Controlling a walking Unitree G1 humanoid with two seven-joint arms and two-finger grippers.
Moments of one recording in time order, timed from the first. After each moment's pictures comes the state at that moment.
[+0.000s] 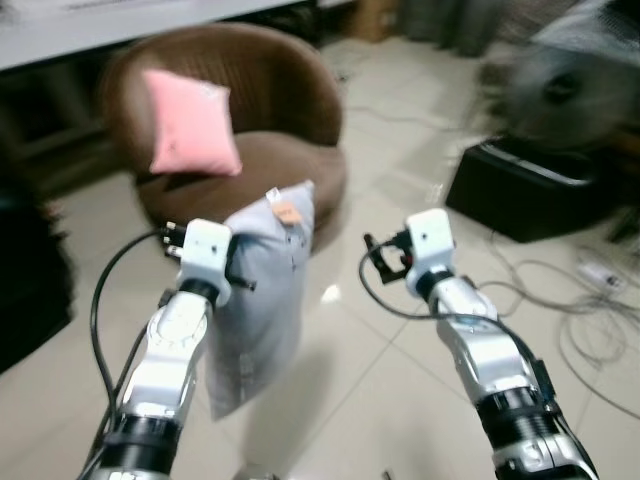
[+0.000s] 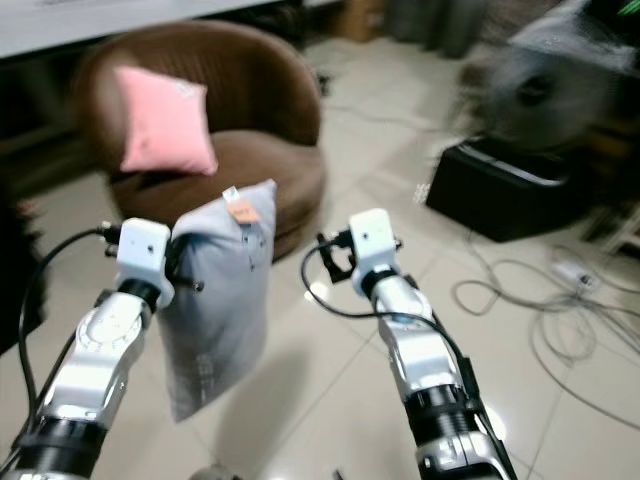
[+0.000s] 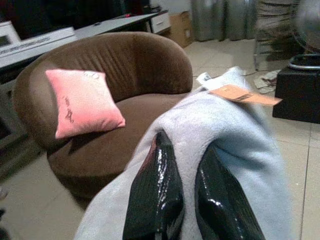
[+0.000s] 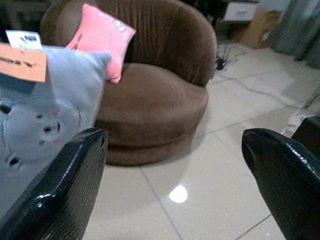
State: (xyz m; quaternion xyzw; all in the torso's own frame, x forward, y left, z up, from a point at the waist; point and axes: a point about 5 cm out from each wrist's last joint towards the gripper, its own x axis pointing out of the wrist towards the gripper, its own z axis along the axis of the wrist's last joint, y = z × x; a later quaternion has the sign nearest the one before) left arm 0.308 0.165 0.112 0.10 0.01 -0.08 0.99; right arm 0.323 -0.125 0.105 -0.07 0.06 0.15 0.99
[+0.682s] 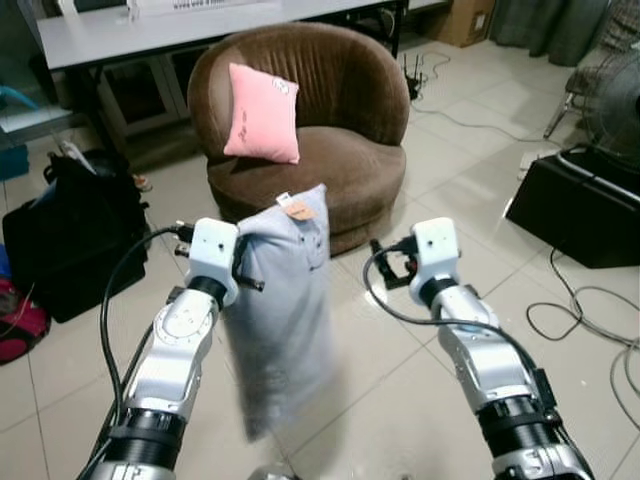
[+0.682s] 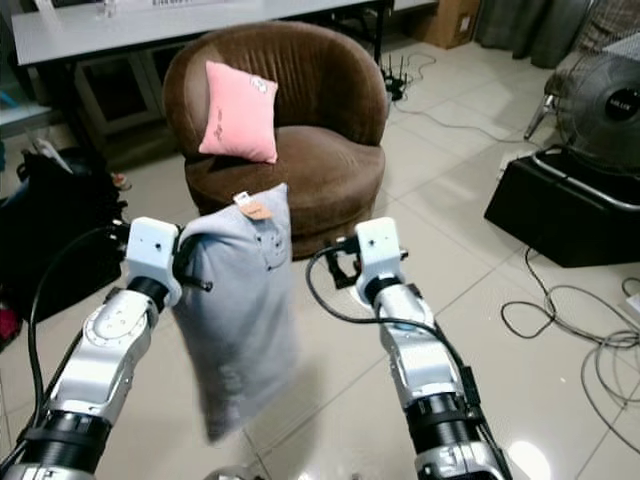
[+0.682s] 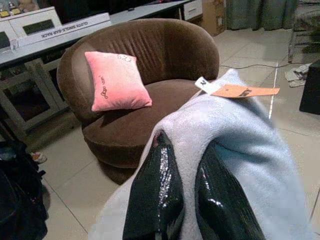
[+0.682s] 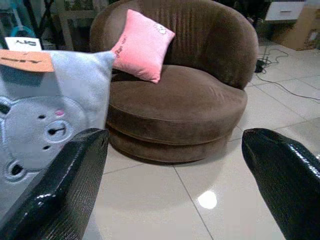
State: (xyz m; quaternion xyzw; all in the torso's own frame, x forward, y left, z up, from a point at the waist) left arm 0.311 0.164 0.112 0.09 0.02 -0.09 0.99; right arm 0.321 -0.128 0.102 -0.05 0.06 0.13 0.99
